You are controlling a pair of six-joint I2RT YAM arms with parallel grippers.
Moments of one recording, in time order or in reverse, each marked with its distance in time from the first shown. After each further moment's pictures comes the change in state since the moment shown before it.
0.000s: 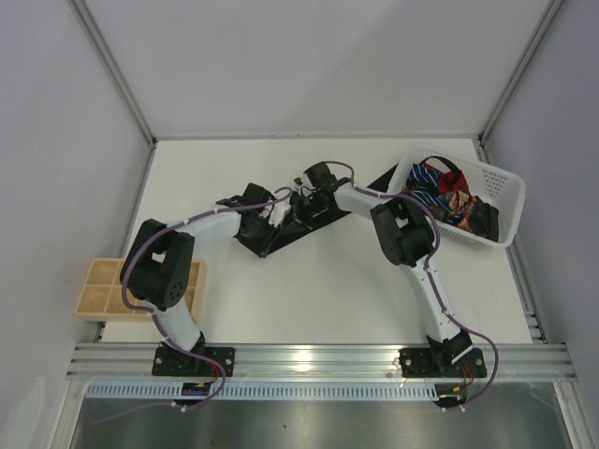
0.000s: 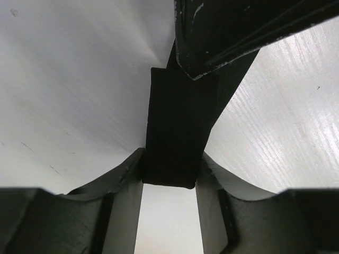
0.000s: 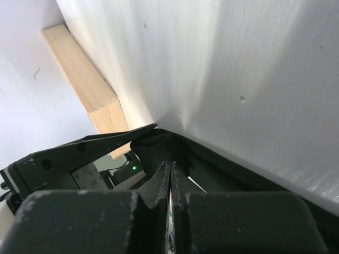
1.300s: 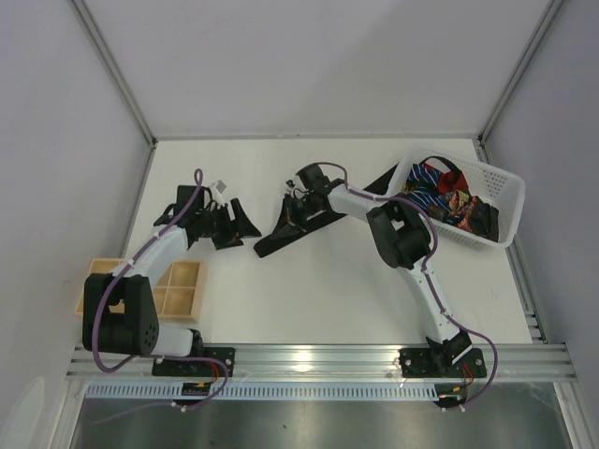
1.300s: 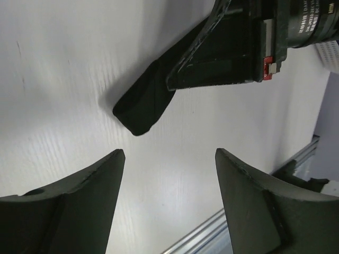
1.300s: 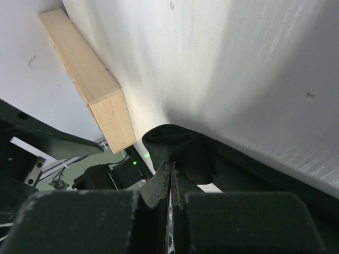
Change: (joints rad) left arm 0.360 -0.360 -0.200 0.140 0.457 -0.621; right arm 0.042 0.000 0.027 -0.019 -0.003 -0.003
